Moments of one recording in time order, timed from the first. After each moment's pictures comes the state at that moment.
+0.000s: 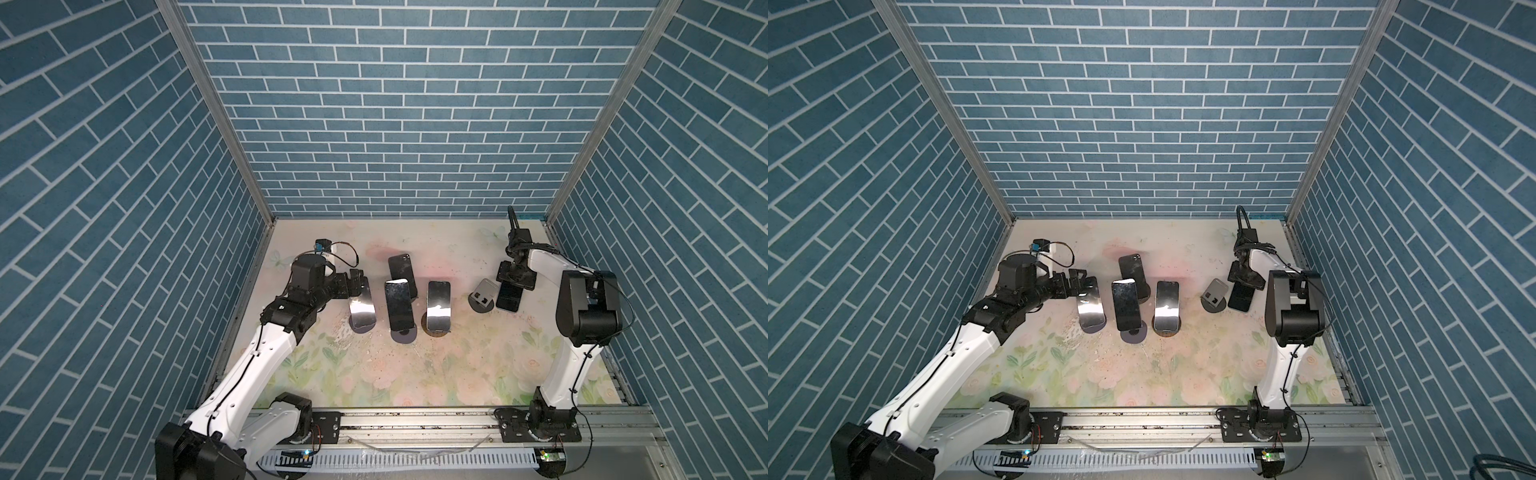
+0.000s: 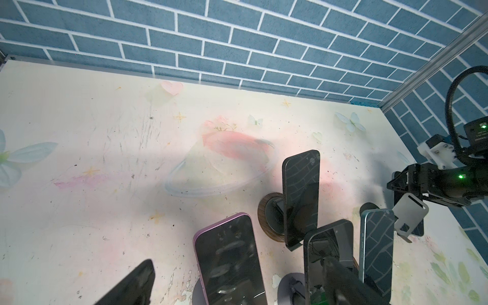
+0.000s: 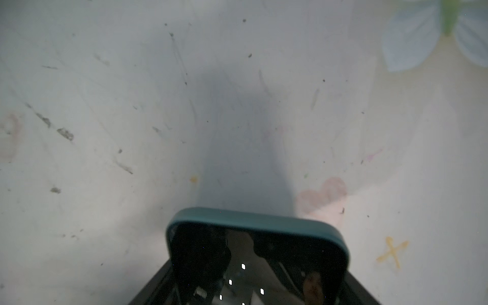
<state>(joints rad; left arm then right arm) -0.30 1.03 0.86 -0.38 0.08 -0.31 0.08 1.97 1.38 -0.69 0.18 0.36</state>
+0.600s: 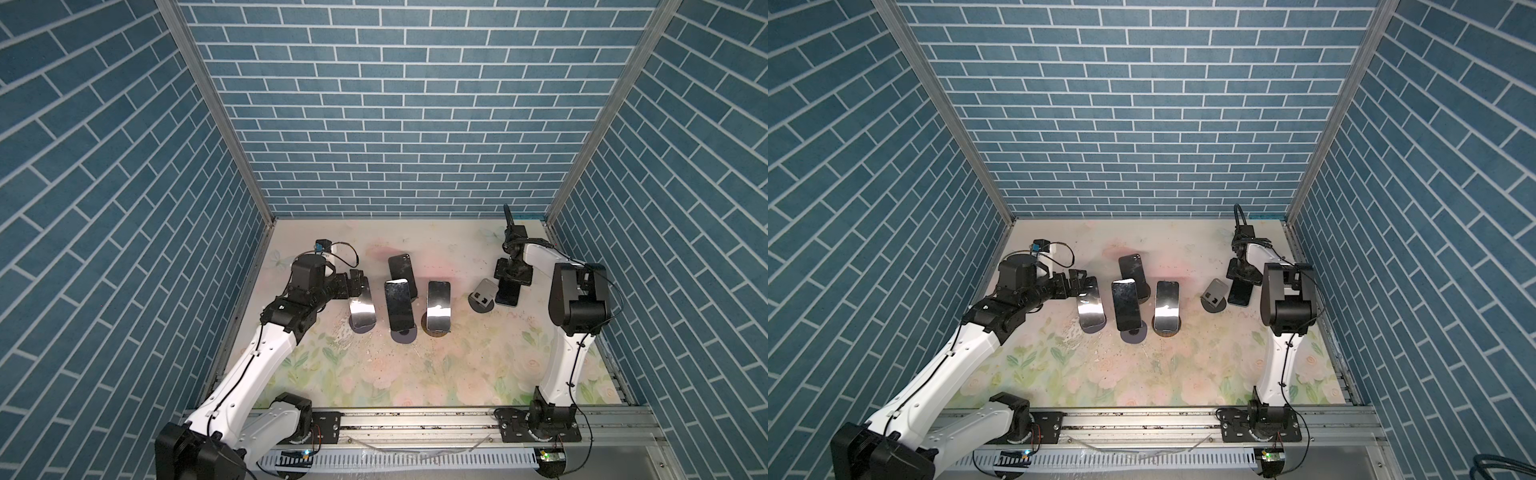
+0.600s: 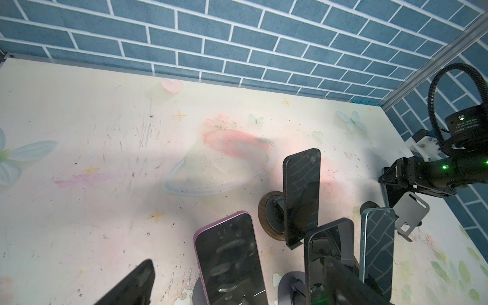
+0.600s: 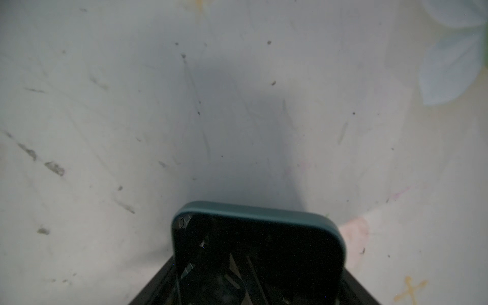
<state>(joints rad) -0.30 1.03 0.86 -0.38 0.08 -0.31 0.08 2.08 1.51 -0.74 0.18 0.32</state>
